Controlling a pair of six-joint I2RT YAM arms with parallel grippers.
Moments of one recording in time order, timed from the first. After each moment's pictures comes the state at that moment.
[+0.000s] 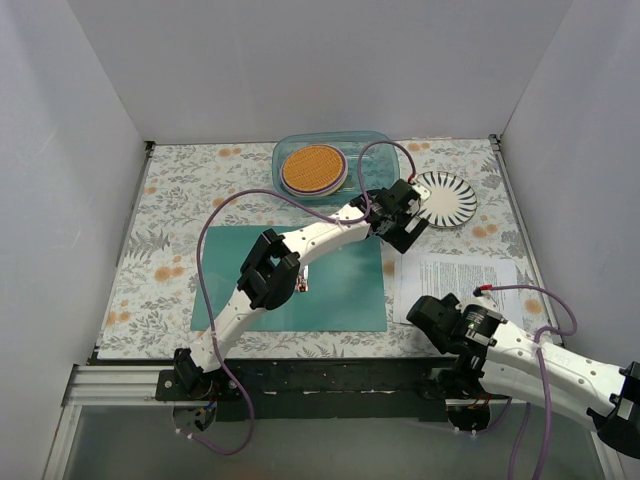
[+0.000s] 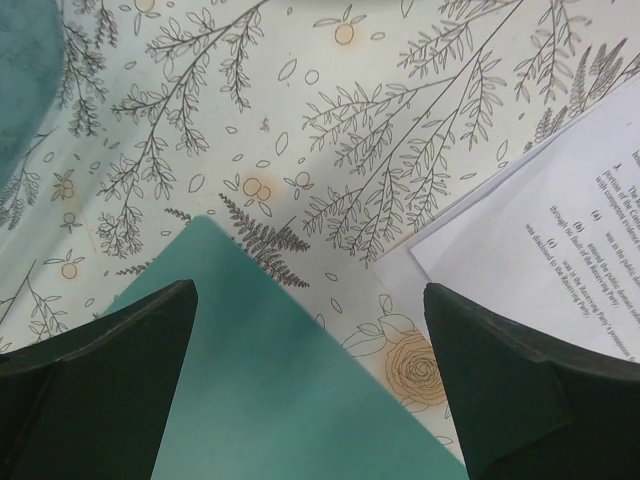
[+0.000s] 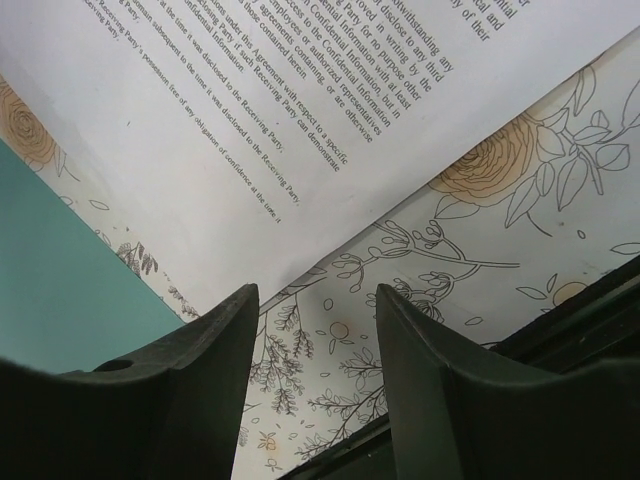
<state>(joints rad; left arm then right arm) -0.95 2.45 2.21 -0.65 -0.15 -0.08 0.99 0.70 0.42 -1.07 0.56 1.85</state>
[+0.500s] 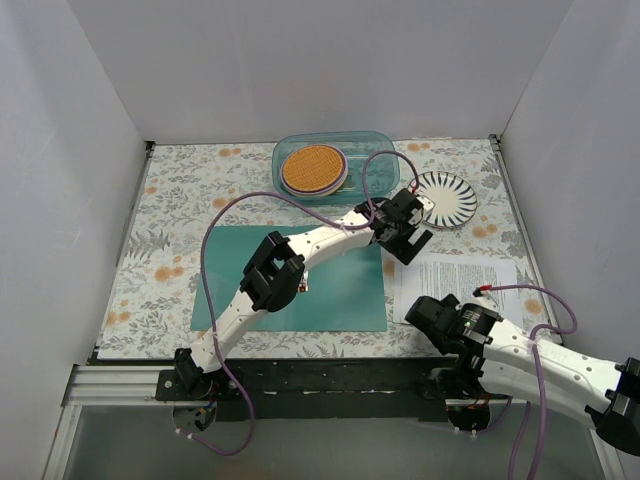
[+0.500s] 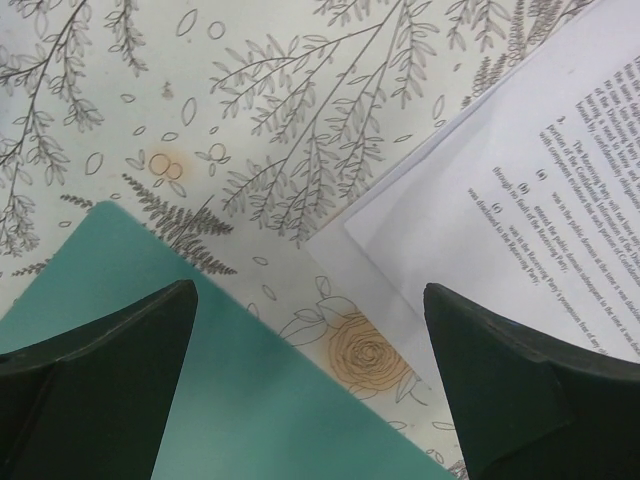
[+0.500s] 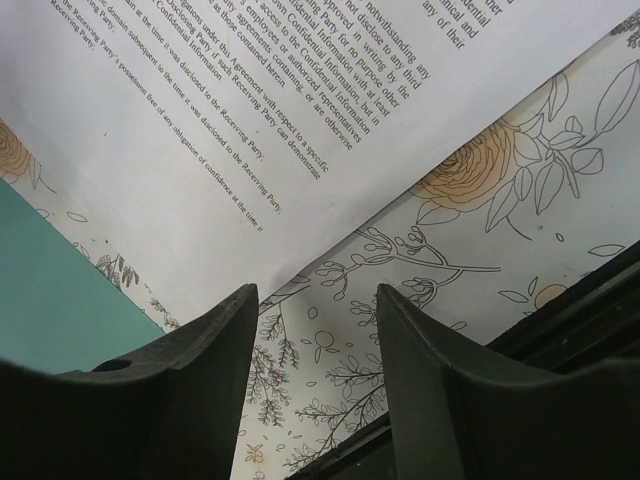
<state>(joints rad) -0.96 2.45 2.18 -0.65 -0.07 -0.12 0.99 0.74 0.42 -1.09 0.56 1.87</state>
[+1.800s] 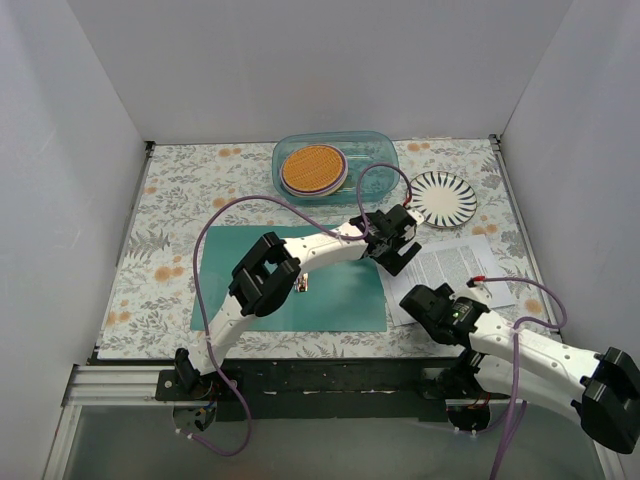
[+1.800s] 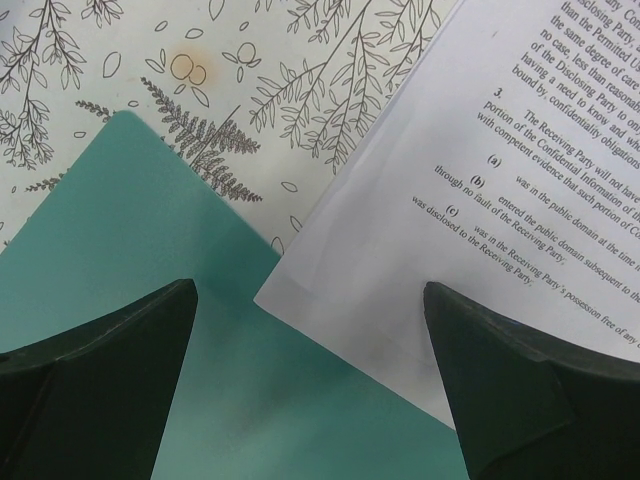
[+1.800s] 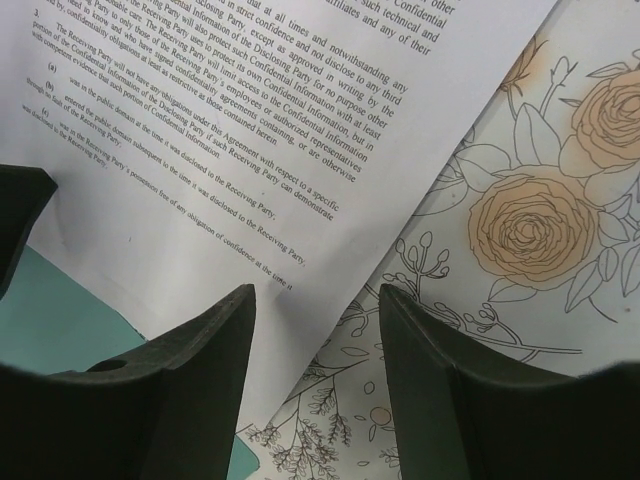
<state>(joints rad) -1.00 2.33 1.90 -0.53 -0.21 -0.10 0.87 0.87 0.39 -0.86 0.64 1.74</state>
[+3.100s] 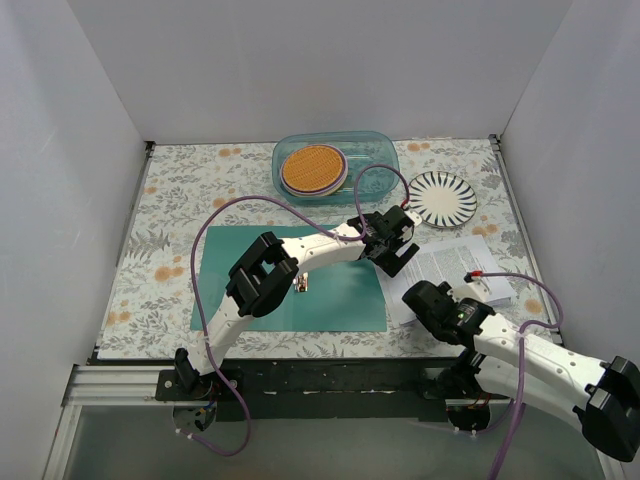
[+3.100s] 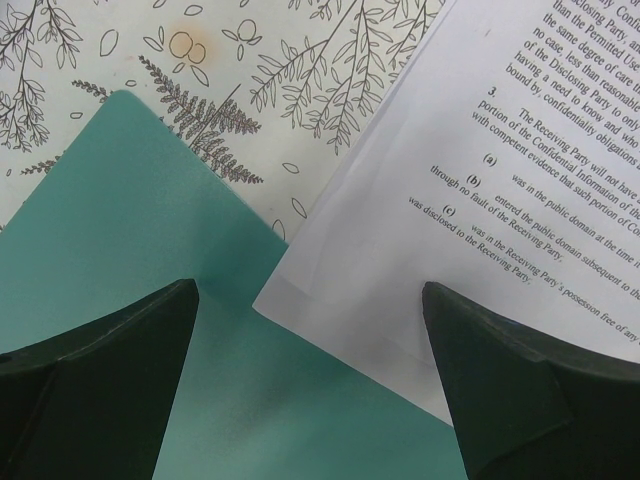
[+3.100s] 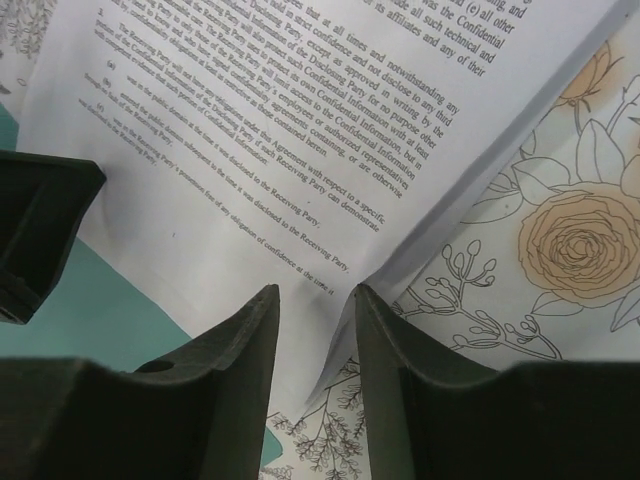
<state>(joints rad) -1.00 2.31 1.85 -0.52 -0.20 -0.10 0.85 0.82 0.38 -0.77 0.62 1.62</state>
